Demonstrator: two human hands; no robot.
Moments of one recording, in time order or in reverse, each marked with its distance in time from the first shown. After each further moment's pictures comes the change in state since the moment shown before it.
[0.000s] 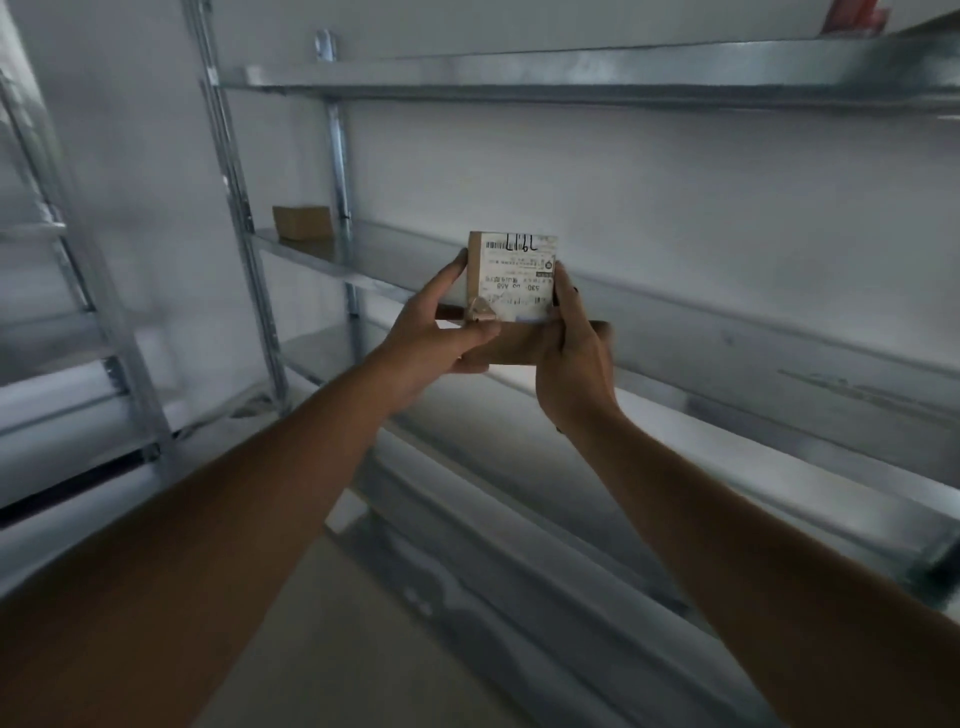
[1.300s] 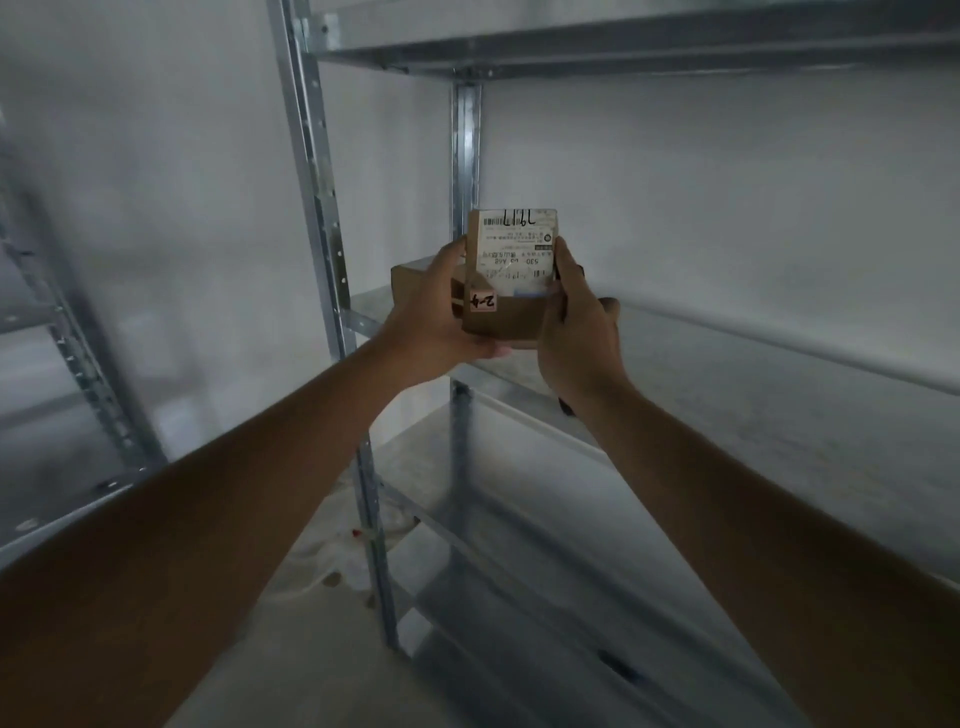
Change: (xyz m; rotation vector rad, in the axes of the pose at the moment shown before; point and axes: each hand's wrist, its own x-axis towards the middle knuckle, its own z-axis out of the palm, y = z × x) left_hand 0.485 -0.137 -0.493 0.423 -0.075 0.217; right_hand 0.423 -0.075 0.575 -0.011 -0.052 0.085
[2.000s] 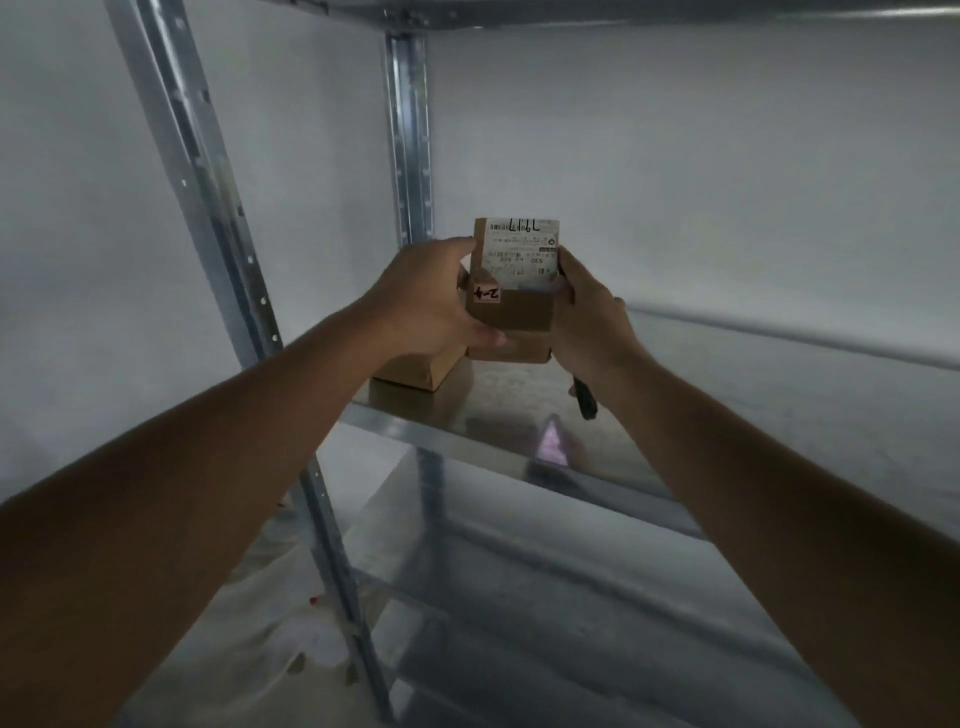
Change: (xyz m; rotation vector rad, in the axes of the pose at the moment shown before) left_hand 0.188 -0.106 -0.066 0.393 -0.262 0.164; right_hand 0.151 0.010 0.106 -0.187 0.099 0.272
